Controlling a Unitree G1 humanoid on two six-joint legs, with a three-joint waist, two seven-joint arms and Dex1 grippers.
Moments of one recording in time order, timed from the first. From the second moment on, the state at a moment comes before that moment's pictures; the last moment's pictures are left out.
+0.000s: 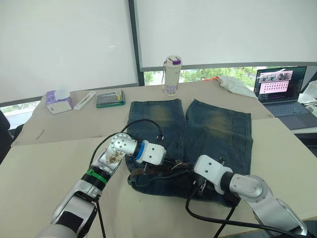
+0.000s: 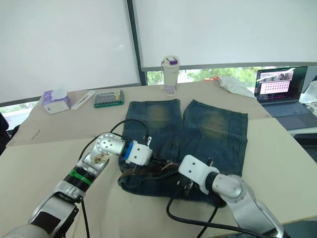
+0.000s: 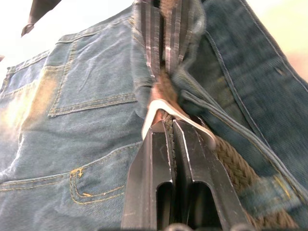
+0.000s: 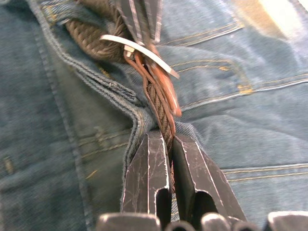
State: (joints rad) left arm -0.70 0.38 -0.39 0.39 0.00 -0.37 -1.28; right arm -0.07 -0.72 0.26 -0.72 0.00 0.75 0.61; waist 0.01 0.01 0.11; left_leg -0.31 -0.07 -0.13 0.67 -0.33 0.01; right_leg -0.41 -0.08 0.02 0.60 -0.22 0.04
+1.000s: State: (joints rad) left arm -0.68 0.35 -0.40 0.36 0.00 -0.35 -1.25; right arm -0.14 -0.77 0.23 -0.71 0.06 0.79 0.64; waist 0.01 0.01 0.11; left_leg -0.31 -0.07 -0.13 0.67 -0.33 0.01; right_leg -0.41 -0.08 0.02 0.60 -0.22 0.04
